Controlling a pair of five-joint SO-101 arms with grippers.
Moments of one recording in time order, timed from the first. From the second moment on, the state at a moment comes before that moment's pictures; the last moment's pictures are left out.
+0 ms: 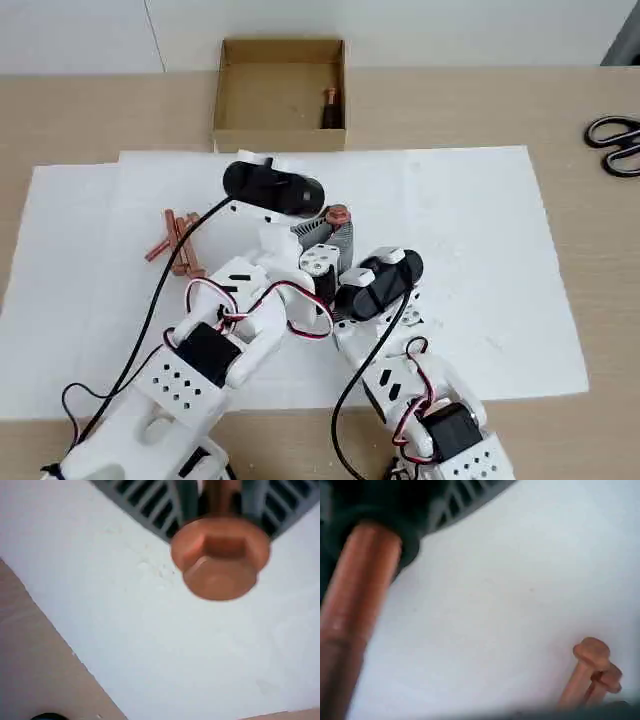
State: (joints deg) left arm 31.9 -48.0 55.8 28.7 24.4; right arm -30.8 -100.3 93.1 38.7 -2.5
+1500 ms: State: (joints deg) left arm 32.6 -48.9 61.4 35.2 23.6; right arm -30.9 -100.0 93.5 38.8 -2.7
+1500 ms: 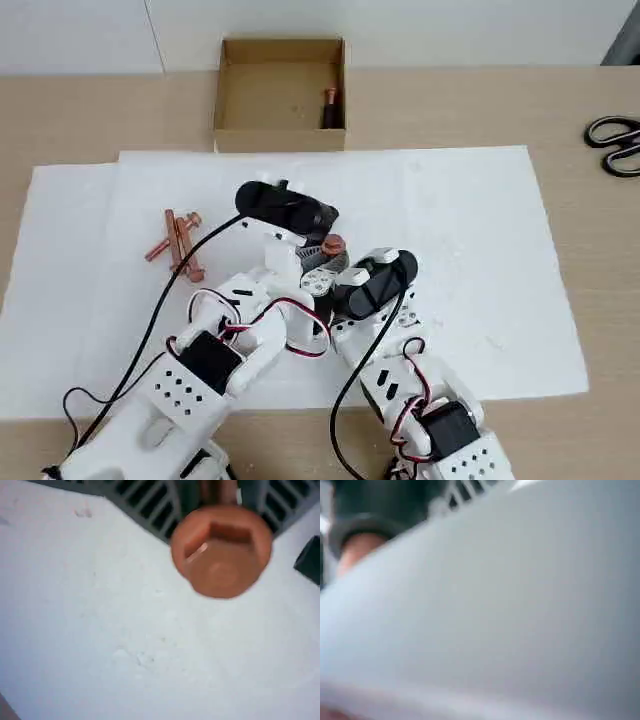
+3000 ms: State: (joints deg) left arm 15.1 -58.9 62.0 39.8 23.6; right arm -30.4 -100.1 93.5 38.7 -2.5
